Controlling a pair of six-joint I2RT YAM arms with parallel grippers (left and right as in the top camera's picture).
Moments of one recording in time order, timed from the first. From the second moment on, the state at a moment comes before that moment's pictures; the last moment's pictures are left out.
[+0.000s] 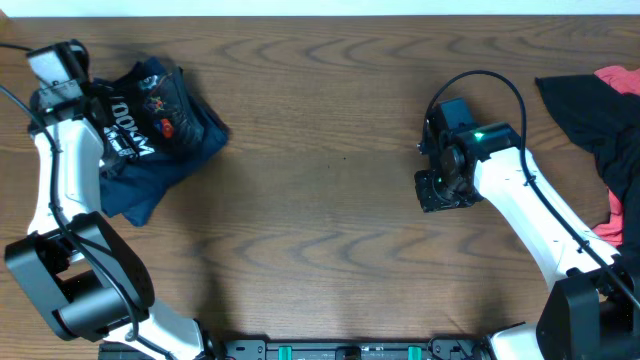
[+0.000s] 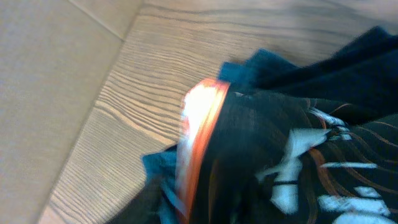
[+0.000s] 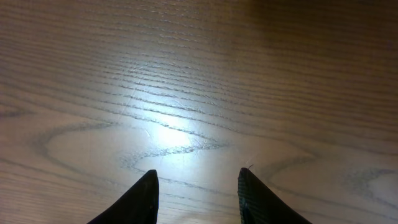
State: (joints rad) left arm 0.40 1.80 1.42 -0.41 -0.30 0.20; right arm 0.30 1.61 1.18 -1.09 -0.05 0.18
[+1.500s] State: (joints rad) left arm 0.54 1.83 1.33 -0.65 -0.05 -0.12; right arm 0.30 1.61 1.18 -1.04 -0.03 0.19
